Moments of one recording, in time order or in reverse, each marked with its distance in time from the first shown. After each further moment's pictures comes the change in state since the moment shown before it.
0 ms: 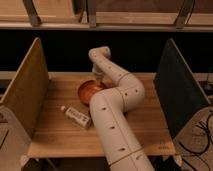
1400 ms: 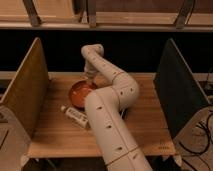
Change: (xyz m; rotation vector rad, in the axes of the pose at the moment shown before) arm -0.027 0.033 -0.016 -0.081 -0.030 -0.069
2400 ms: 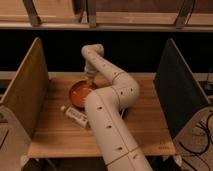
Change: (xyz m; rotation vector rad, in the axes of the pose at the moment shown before) arm 0.001 0.000 0.000 0.000 0.000 0.001
